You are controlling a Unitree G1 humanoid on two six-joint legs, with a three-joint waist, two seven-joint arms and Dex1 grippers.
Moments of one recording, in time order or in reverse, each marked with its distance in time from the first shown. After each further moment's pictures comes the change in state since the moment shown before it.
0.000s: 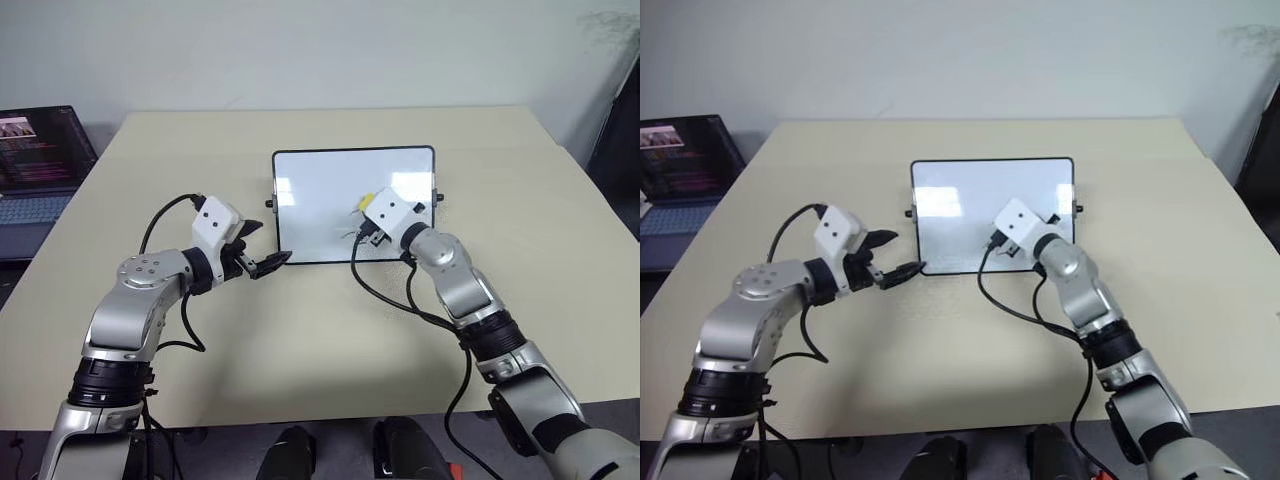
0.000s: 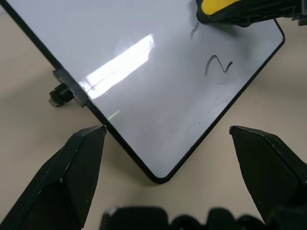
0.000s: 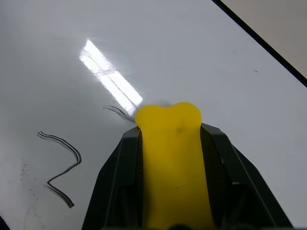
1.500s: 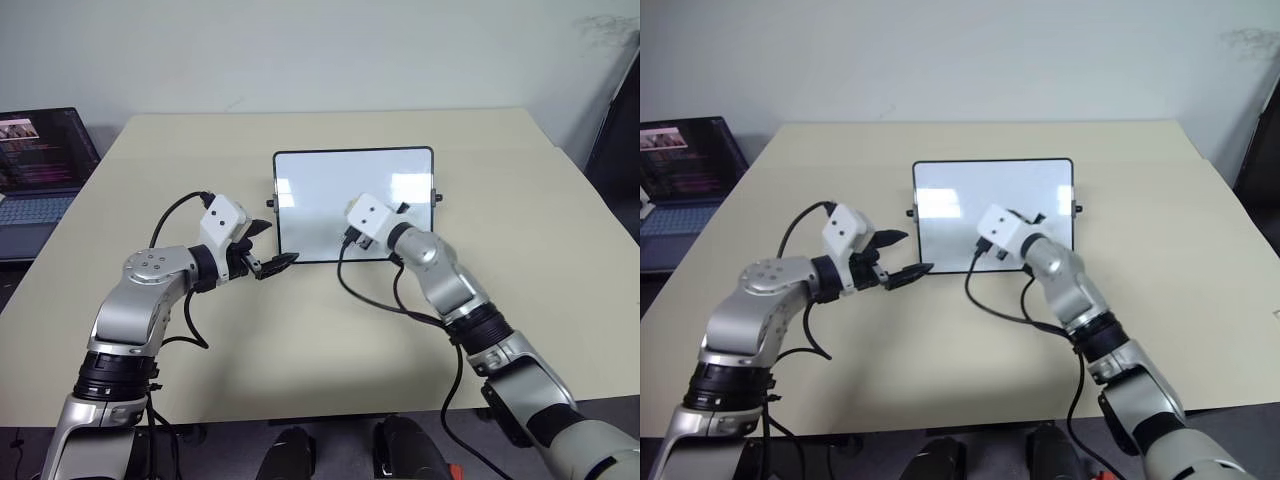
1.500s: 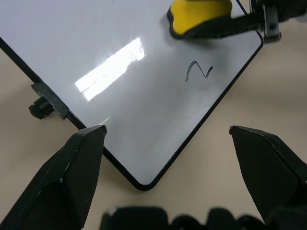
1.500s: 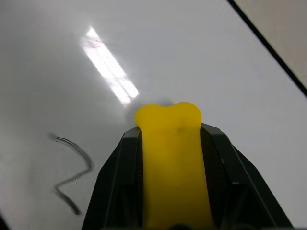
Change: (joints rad) left arm -0.031 -0.007 -0.022 0.014 0.011 -0.005 -0.038; right arm -0.059 -0.012 0.033 0.080 -0.069 -0.003 -0.022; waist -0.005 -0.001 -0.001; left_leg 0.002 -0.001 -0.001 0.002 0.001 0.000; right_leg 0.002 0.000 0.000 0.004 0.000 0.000
